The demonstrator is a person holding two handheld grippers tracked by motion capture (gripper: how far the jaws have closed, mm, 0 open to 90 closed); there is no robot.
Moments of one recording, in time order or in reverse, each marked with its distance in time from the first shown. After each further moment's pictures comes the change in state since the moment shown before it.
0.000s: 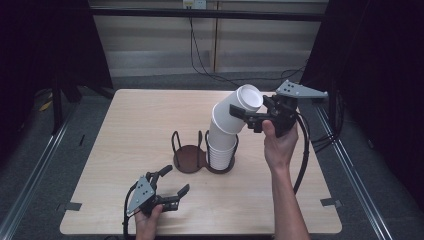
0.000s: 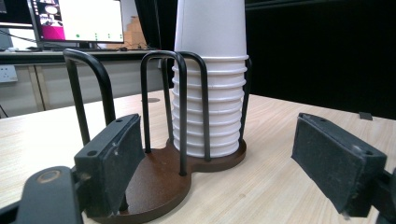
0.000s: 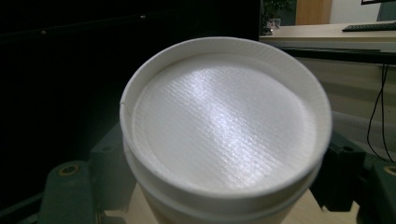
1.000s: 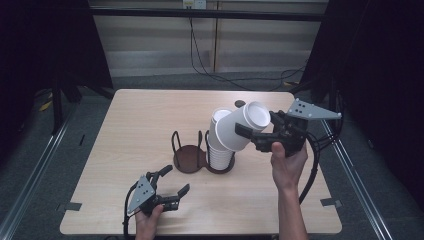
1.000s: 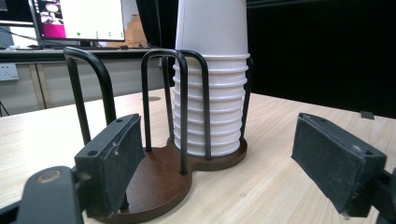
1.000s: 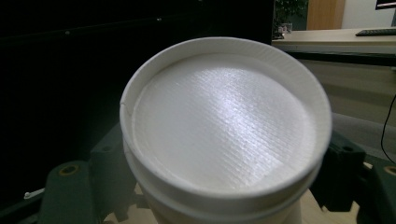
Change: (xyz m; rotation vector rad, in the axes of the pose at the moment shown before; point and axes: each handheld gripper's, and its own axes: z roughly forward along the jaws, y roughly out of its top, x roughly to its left) left arm 0.000 0.000 0.001 0.006 0.006 -0.005; right arm 0.027 -0.018 -0.033 -0.019 0.041 -0.012
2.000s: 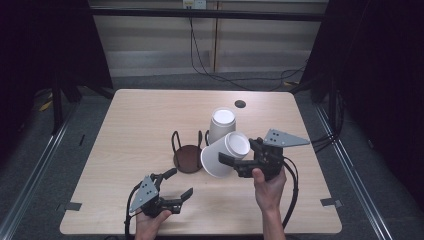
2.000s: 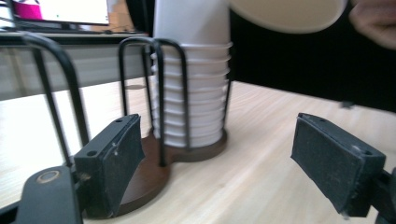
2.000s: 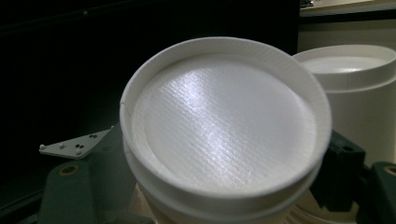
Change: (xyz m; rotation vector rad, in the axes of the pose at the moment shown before) left arm -0.011 0.009 0.001 0.065 -0.079 -0.027; right arm 0.017 -0.072 0.025 0.059 0.082 0.074
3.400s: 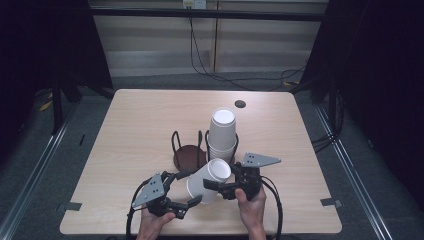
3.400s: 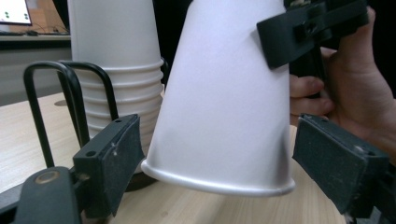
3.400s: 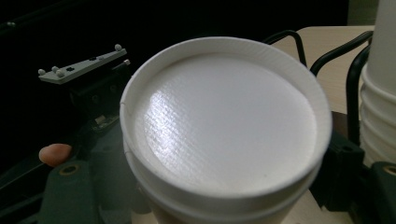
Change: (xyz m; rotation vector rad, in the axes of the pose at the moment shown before) left arm -0.004 0.015 0.016 0.012 -0.228 0.011; right arm 0.002 -0.076 0.035 0.087 0.142 0.109
